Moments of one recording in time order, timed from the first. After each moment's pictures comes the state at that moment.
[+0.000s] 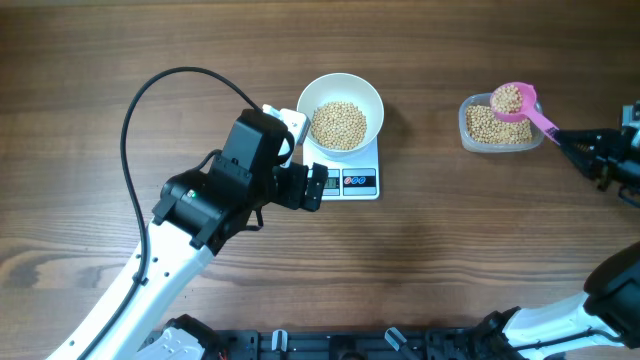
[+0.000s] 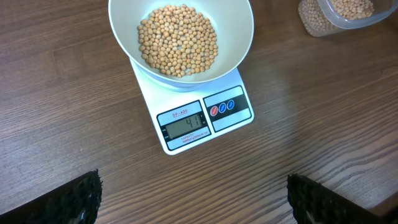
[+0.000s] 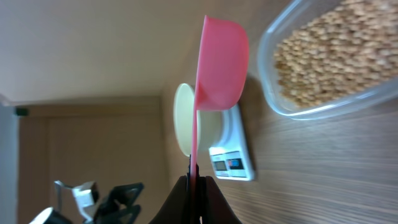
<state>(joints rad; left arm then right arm) -0.55 1.23 1.14 -0.82 0.07 -0.23 -0.79 1.79 1.41 -1.43 -1.20 -0.38</state>
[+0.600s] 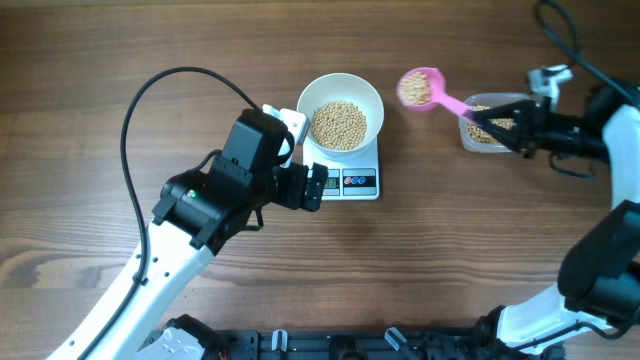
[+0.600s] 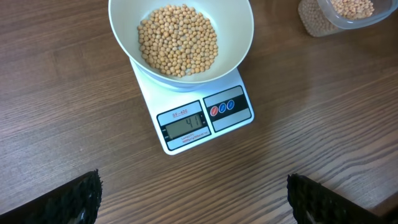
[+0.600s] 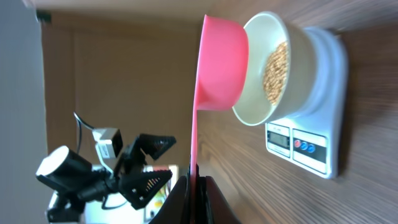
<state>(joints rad) -0.55 1.23 1.14 -0.82 0.07 -0.23 -0.37 1.79 1.41 -1.38 -1.33 -0.36</state>
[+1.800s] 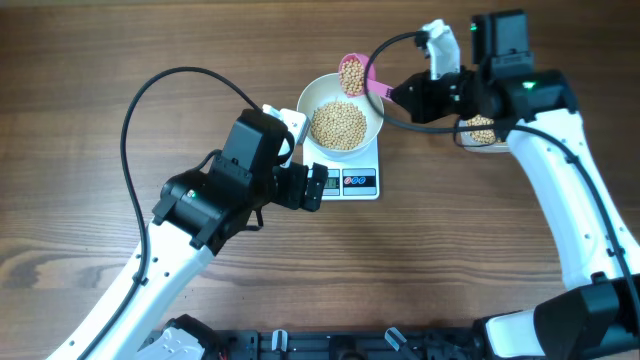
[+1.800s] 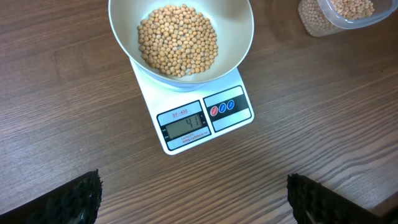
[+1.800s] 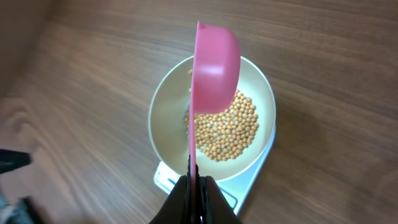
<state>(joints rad) -0.55 1.23 1.14 -0.82 0.07 -0.23 0.20 1.60 1.50 -0.83 -0.50 -0.03</state>
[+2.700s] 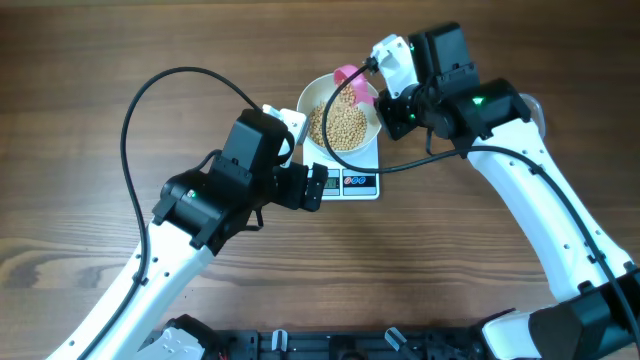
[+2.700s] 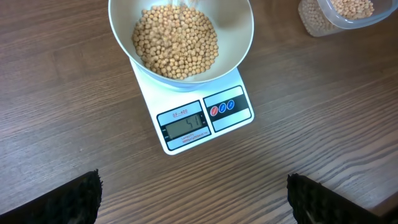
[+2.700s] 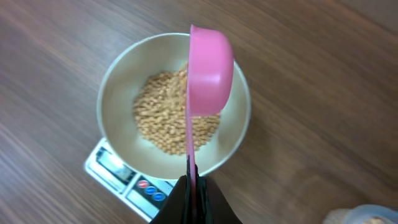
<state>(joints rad) -0.55 1.23 1.14 -0.82 0.07 -0.23 0.39 1.60 1.50 -0.83 -0.12 -0.21</state>
